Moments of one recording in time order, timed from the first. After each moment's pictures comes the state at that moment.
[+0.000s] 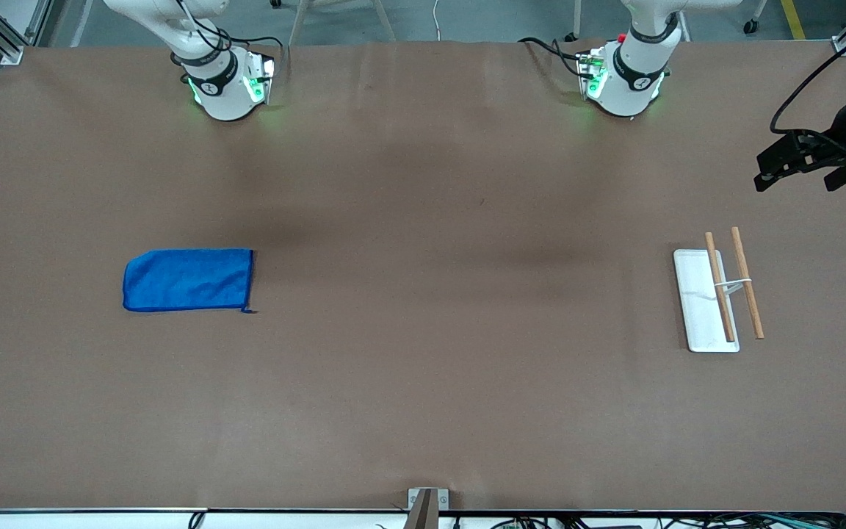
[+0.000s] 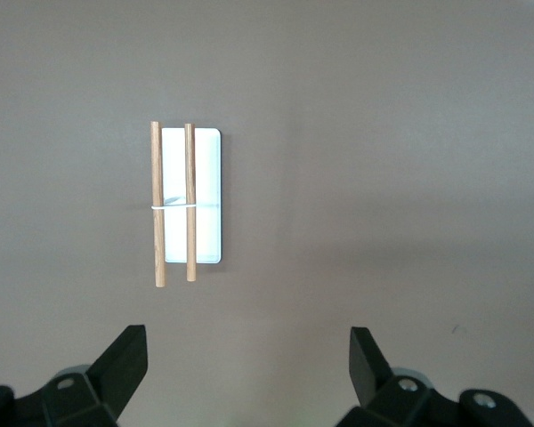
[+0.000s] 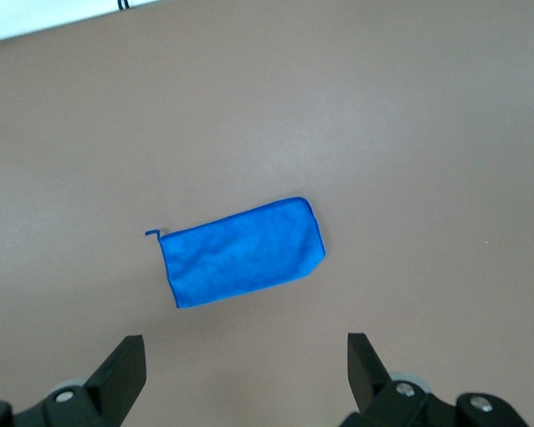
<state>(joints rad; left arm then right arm) -0.06 -0.01 -0.01 -1.52 0.00 1.53 -0.06 -0.05 -0.03 -0.06 -1.51 -0.03 1.53 0.13</state>
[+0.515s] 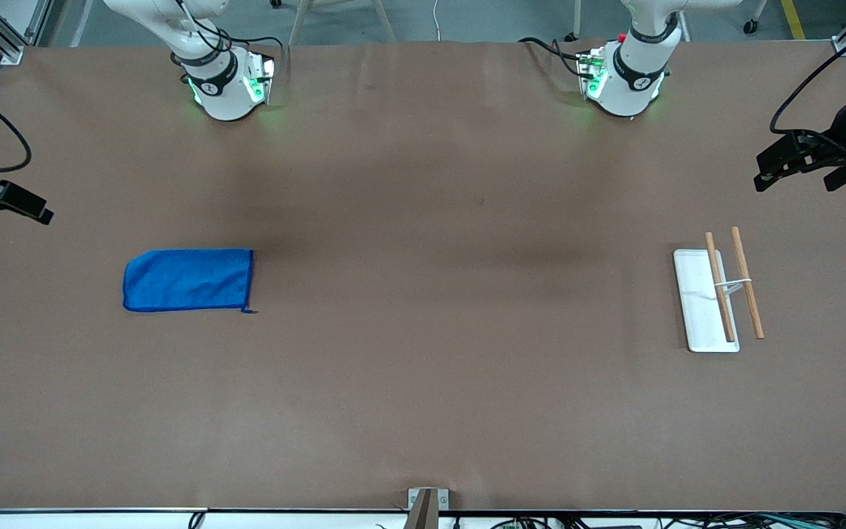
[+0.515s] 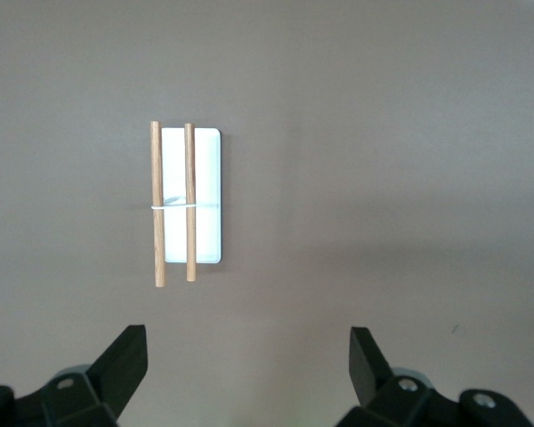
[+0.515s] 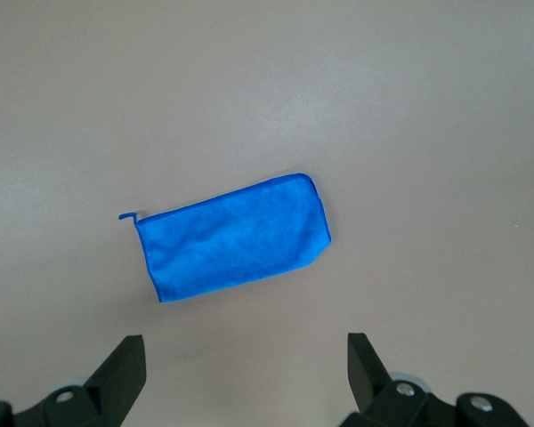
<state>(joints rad) -0.06 -0.01 -0.01 -1.52 0.00 1.53 -0.06 -0.06 -0.01 -0.07 -1.69 -0.03 1.66 0.13</state>
